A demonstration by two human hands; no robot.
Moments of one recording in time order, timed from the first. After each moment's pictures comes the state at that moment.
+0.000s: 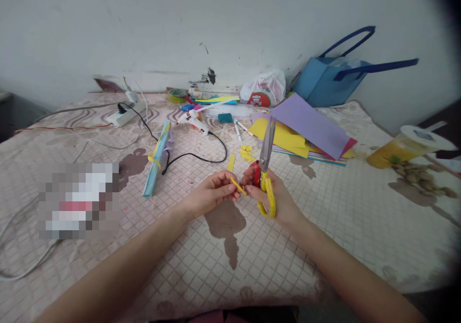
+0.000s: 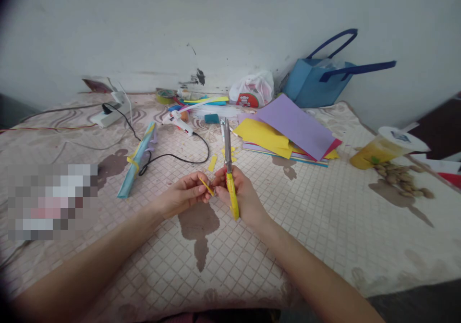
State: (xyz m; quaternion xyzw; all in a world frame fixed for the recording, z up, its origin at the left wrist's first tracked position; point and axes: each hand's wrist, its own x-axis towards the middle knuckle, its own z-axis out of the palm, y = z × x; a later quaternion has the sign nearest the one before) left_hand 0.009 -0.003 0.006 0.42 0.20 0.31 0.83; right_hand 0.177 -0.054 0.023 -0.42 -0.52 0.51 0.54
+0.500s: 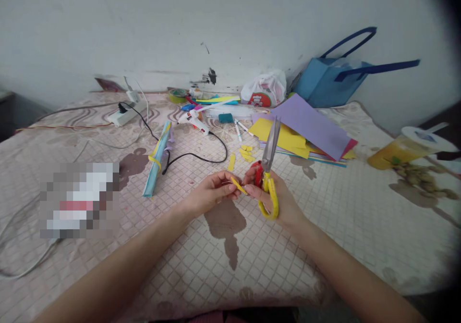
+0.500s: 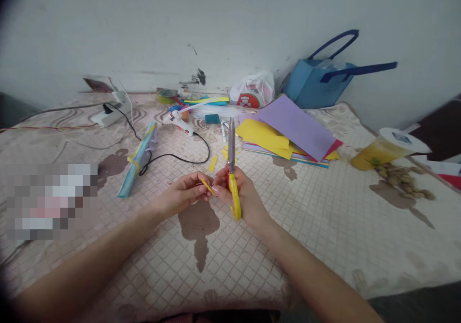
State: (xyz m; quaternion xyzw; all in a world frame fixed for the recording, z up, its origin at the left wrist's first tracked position) left_hand 0.007 -0.001 0.004 0.46 0.20 0.32 0.81; right_hand 0.178 -0.054 0.025 -0.42 -0.51 0.52 0.54
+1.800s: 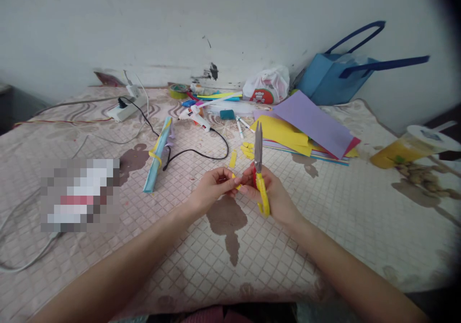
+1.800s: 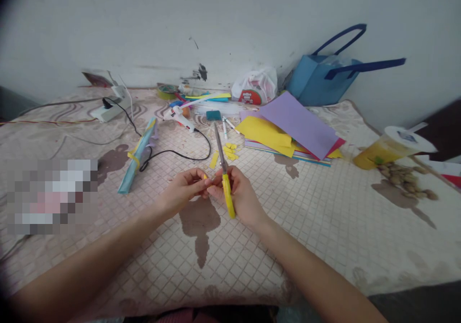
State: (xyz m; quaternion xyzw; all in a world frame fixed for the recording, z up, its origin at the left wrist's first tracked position) left_hand 0.014 -0.006 0.011 0.49 0.33 0.35 0.72; right_hand 0.172 -0.054 0.019 -0.45 -0.49 0.54 0.51
